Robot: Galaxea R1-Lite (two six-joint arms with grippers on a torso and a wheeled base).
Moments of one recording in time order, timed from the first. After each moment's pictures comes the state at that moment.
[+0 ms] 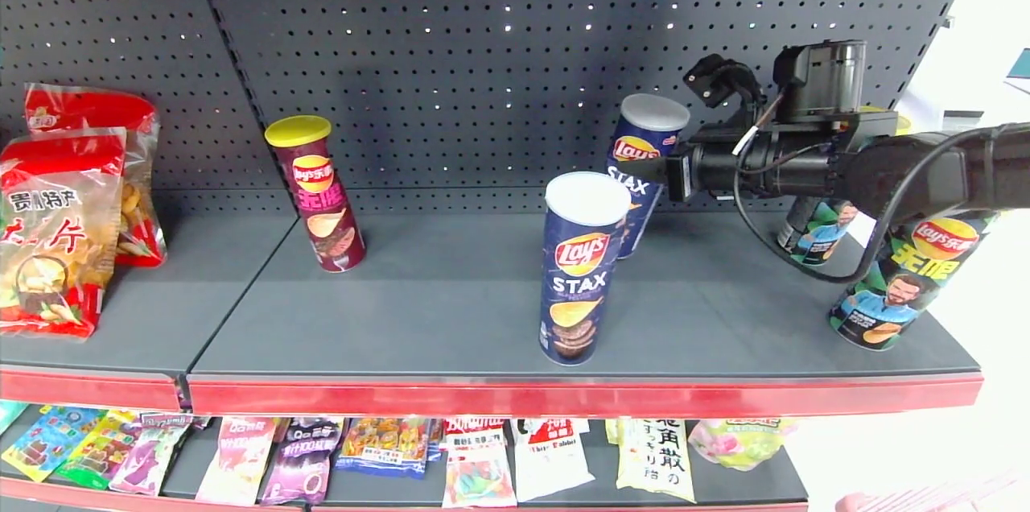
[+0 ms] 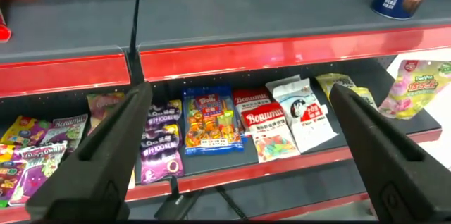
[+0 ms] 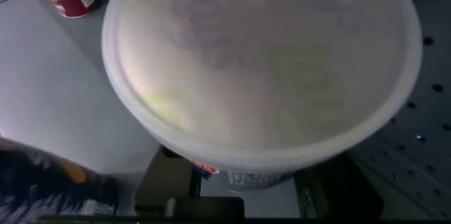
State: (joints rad) left arm -0.15 0.09 -0.02 0.00 -0.06 -0.02; right arm 0.29 1.94 -1.42 -0.24 0.44 -0.23
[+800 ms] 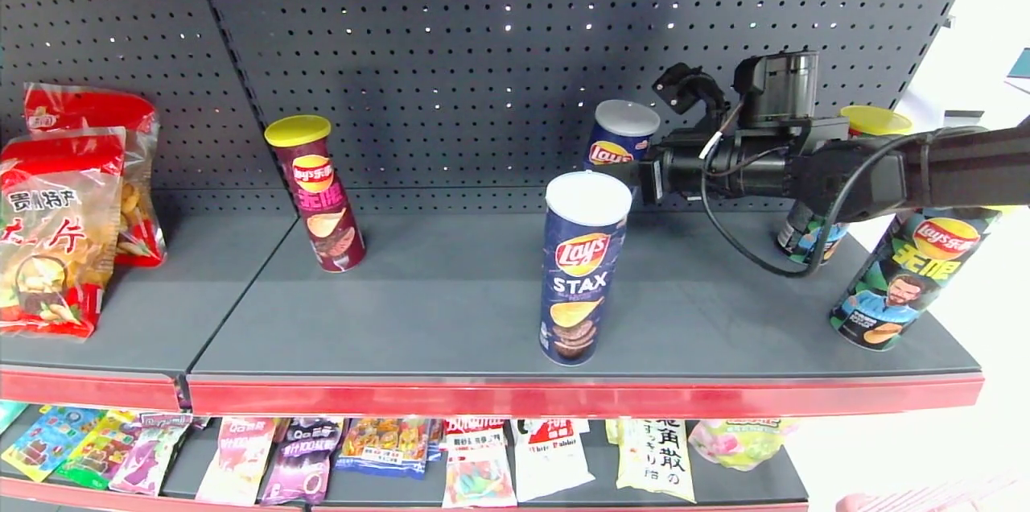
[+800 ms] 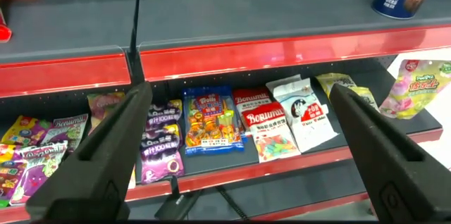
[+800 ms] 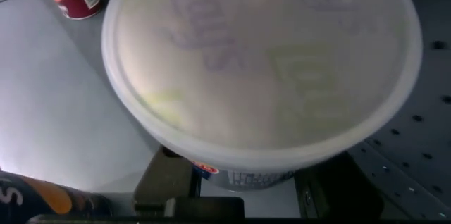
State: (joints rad) left arm -0.15 0.09 -0.02 0.00 -0.06 -0.02; right arm 0.32 2.03 -1.51 -0.24 0.46 -0.23
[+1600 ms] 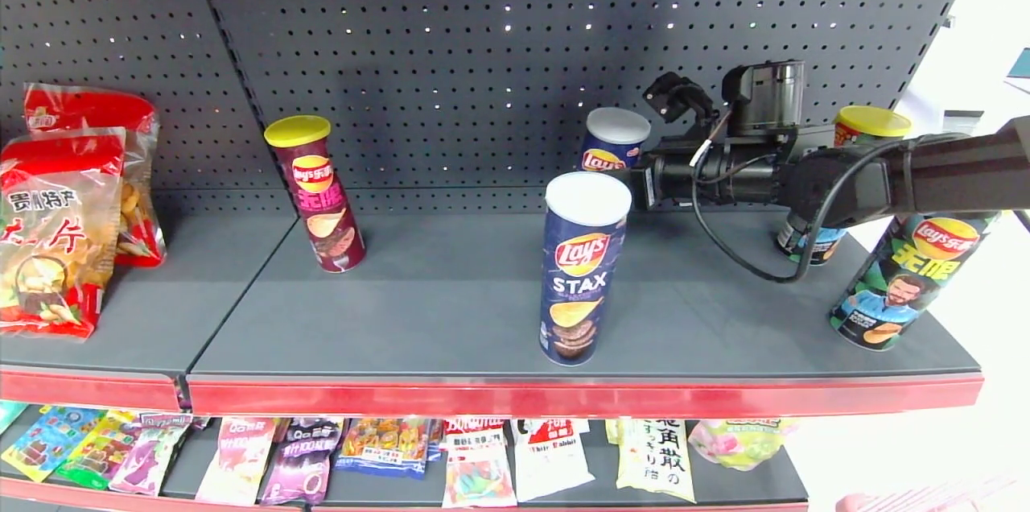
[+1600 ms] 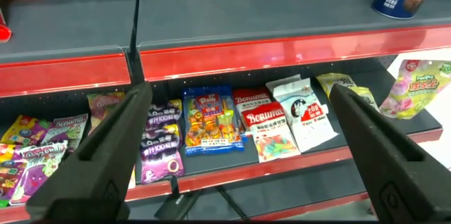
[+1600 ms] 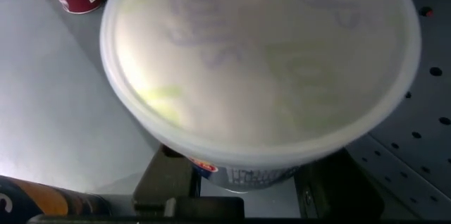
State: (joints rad) left arm -0.15 0.09 -0.02 0.00 -0.06 -0.02; right arm 0.33 2.06 -1.50 -0.24 0.46 -0.24
